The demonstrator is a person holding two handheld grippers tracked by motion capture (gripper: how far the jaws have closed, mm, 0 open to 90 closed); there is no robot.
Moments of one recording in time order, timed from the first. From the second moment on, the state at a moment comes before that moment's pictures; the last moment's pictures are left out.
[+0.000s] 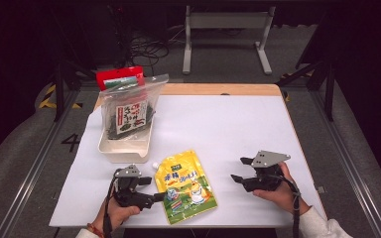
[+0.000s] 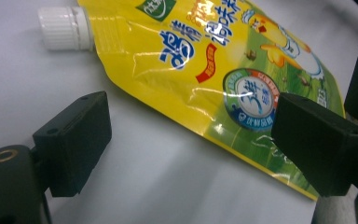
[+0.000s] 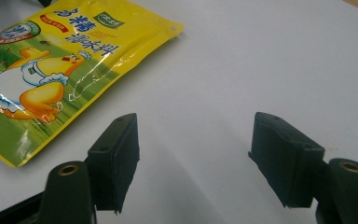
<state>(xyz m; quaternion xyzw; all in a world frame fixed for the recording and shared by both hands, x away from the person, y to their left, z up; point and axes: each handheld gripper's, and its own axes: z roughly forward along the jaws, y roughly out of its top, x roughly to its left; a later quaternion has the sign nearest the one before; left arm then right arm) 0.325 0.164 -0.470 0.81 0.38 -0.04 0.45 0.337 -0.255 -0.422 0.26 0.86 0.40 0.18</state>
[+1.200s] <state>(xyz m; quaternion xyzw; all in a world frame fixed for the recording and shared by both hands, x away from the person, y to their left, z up) 0.365 0.111 -0.473 0.79 0.41 -0.08 0.46 0.336 -0.262 -0.424 0.27 0.86 0.41 0.15</state>
